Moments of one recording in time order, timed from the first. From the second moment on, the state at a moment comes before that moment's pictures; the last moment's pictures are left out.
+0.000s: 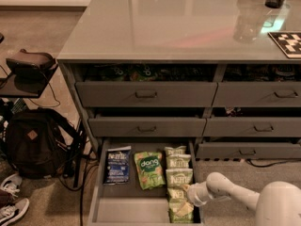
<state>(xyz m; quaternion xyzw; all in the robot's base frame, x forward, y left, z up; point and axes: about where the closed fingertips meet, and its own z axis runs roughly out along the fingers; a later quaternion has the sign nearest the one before) 0.495 -0.149 0.161 -0.55 0.77 0.25 0.21</state>
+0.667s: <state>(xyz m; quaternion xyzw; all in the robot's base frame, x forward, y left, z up) 0.495 -0.149 0.161 -0.55 0.77 0.25 0.21</state>
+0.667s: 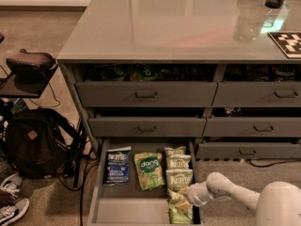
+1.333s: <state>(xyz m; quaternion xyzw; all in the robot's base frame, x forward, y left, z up) 0.520 -0.131 0.219 -0.54 0.76 0.27 0.22</state>
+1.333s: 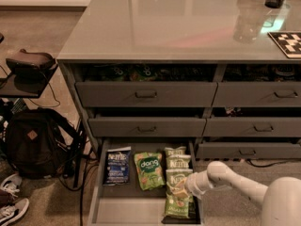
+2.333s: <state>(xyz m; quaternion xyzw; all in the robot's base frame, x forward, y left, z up) 0.559 -0.058 0.393 -0.58 0.66 0.36 0.32</state>
